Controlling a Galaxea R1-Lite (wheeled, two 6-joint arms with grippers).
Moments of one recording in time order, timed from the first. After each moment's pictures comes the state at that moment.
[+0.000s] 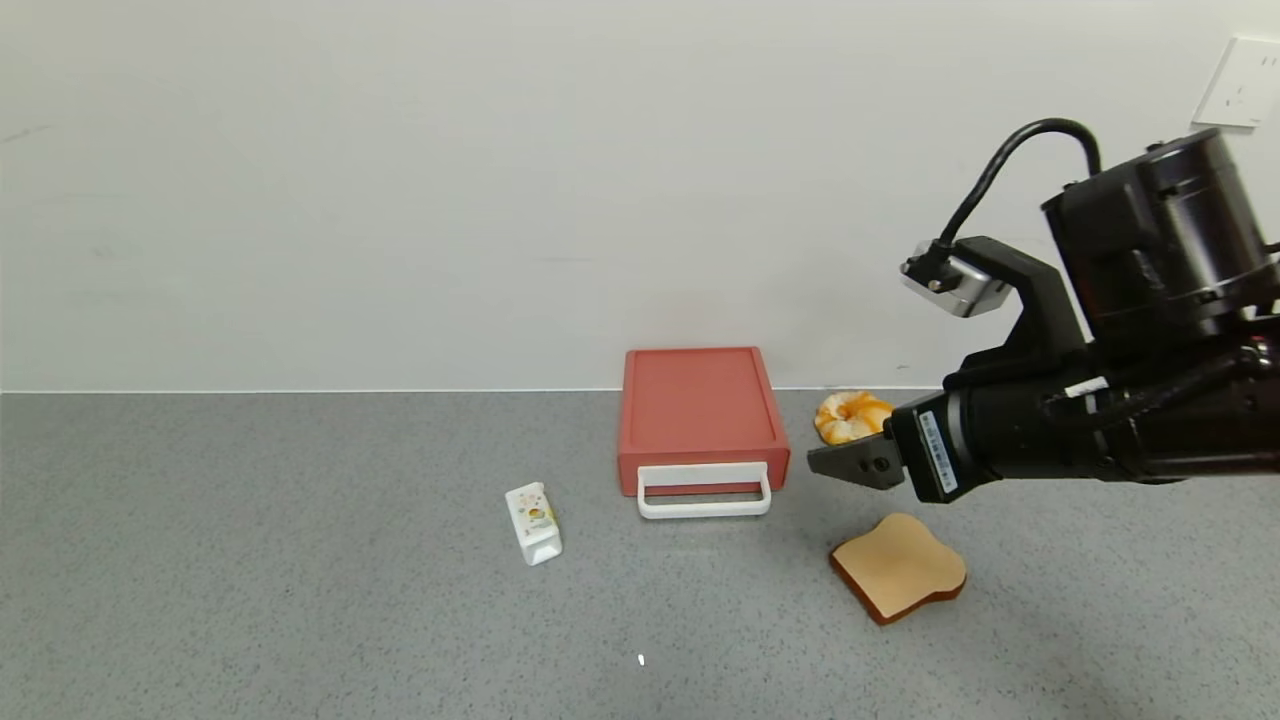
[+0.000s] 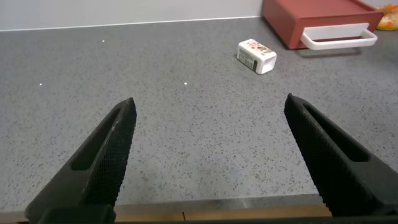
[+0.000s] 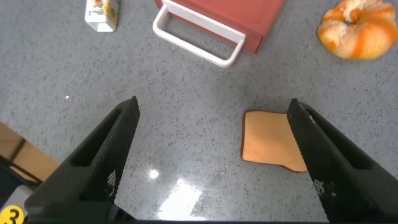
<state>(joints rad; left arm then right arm) 0.00 0.00 0.00 -0.01 -0.01 0.00 0.61 1.62 -1.31 0.32 -0.01 0.10</state>
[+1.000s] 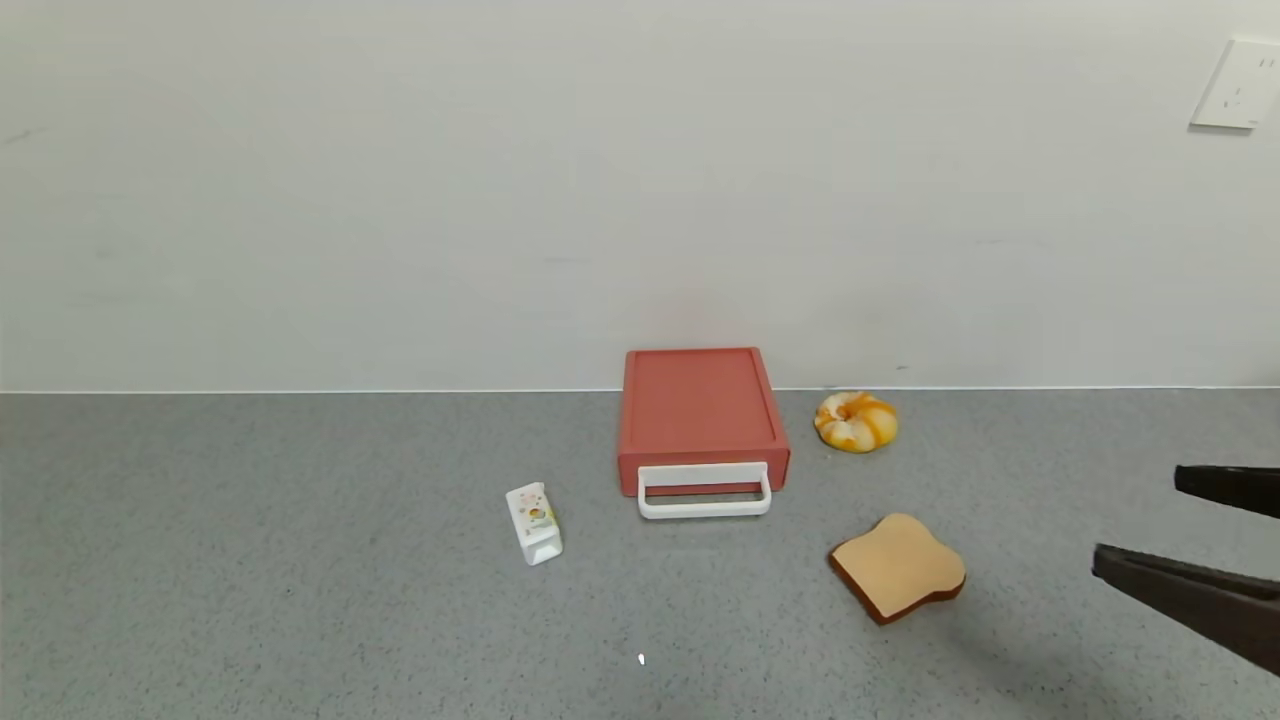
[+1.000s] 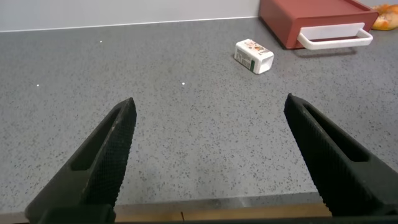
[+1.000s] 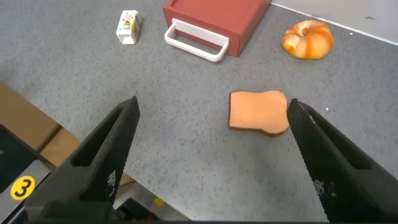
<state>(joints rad) 0.00 0.00 0.00 -0.01 -0.02 0.00 0.60 1.02 -0.84 0.17 -0.02 0.08</state>
